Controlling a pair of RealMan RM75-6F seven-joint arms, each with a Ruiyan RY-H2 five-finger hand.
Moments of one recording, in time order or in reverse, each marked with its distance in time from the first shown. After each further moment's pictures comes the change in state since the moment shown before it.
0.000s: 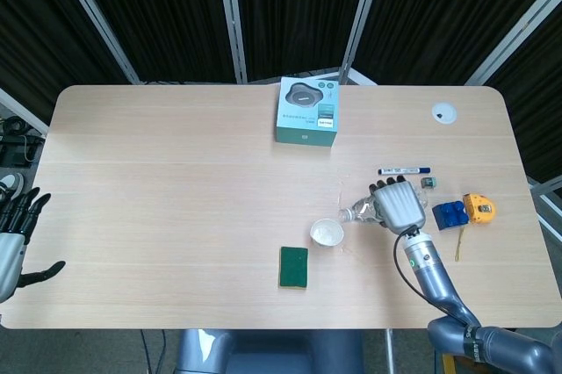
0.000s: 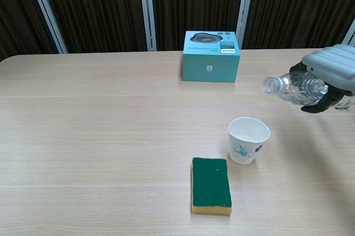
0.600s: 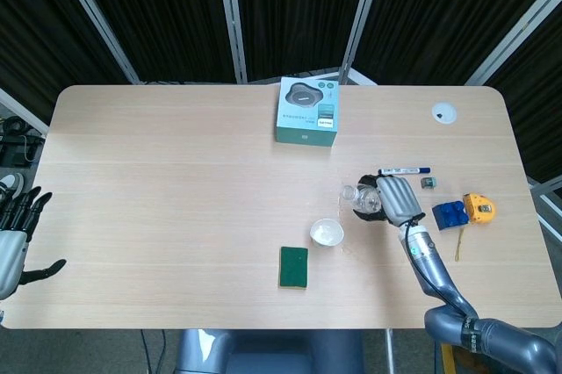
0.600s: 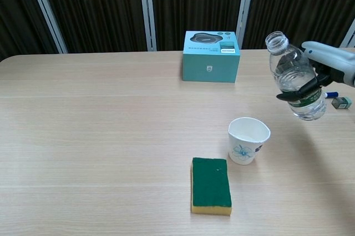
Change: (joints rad) left arm -0.013 -0.008 -0.008 0.006 -0.033 -0.025 0.012; right arm 0.013 -0.003 0.081 0.014 0.019 -0.118 0.588
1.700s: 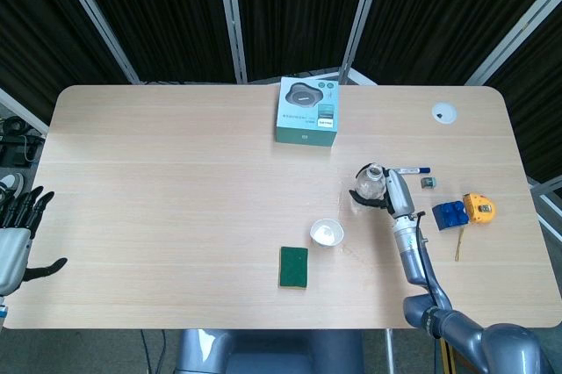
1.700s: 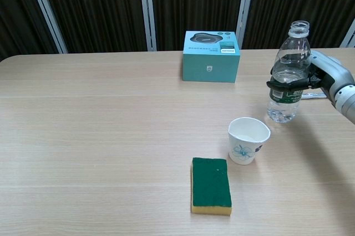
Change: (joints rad) left arm -0.019 -0.016 -0.007 0.008 -0.050 -0.035 0.031; right arm 0.027 -0.349 0.036 0.595 -0.104 0.062 0.754
